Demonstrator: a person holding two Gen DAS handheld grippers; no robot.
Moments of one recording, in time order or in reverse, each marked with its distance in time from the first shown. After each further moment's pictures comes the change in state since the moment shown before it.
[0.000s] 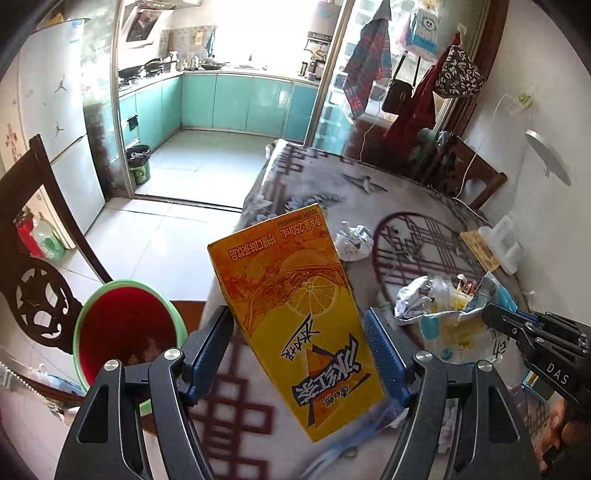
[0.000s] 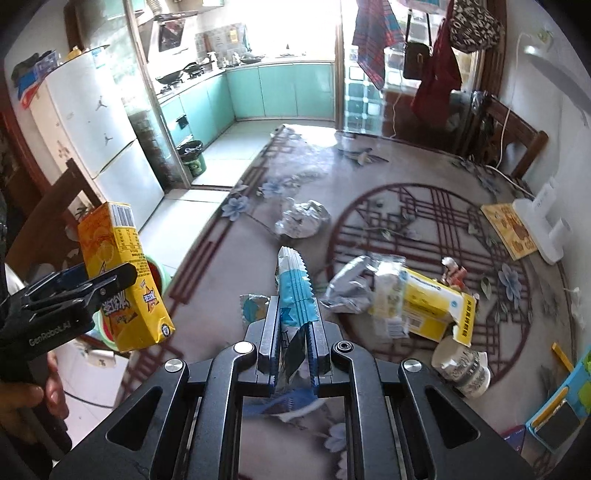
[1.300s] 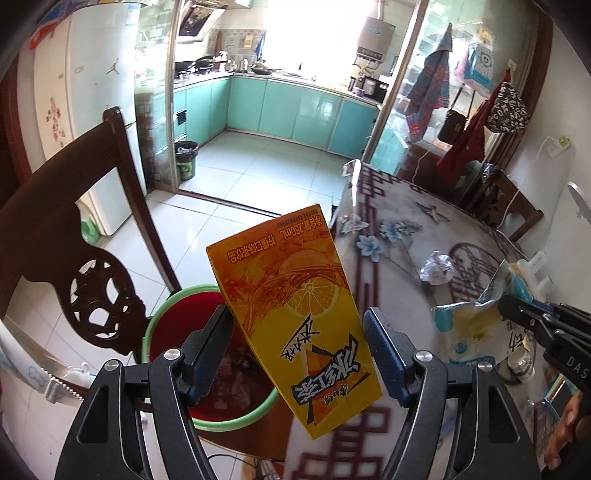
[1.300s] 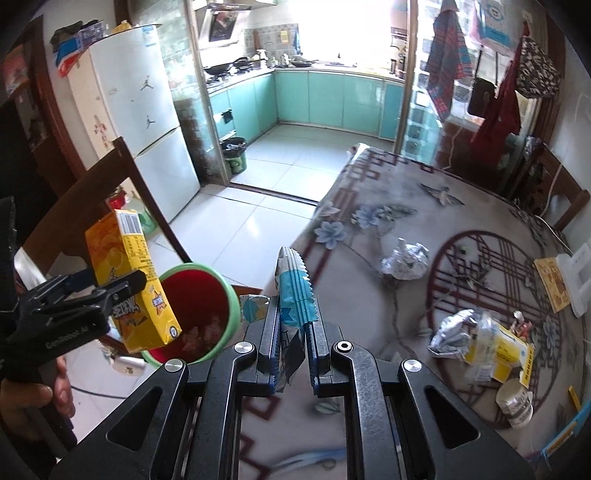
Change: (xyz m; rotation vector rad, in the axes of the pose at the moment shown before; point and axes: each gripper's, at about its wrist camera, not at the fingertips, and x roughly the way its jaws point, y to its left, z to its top) left arm -0.033 0.151 -0.001 -0.116 -0.039 0.117; right arm 0.028 0.142 0.035 -0.142 -0.023 0.084
